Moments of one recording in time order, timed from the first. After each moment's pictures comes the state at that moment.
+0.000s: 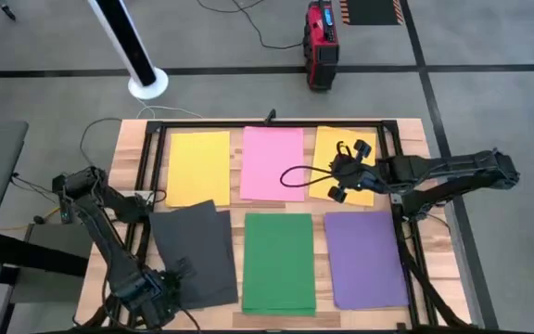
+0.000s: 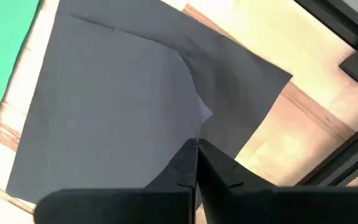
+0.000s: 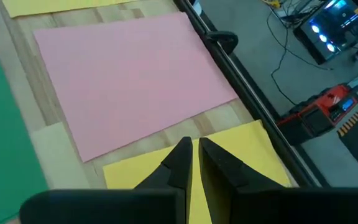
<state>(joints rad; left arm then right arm) -1.01 1.62 1.30 -1.19 -0.16 -0.05 0.04 1.10 0.95 -0.75 0.65 0.22</state>
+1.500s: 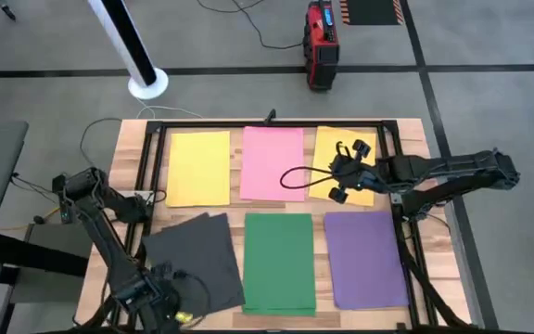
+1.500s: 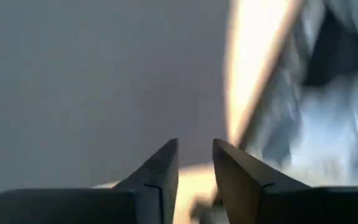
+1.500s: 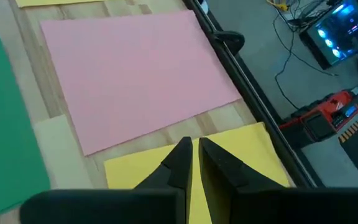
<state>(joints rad) -0.99 1.62 1.24 -1.01 -0.20 -1.45 0.04 1.10 0.95 -0.75 0.62 0.18</state>
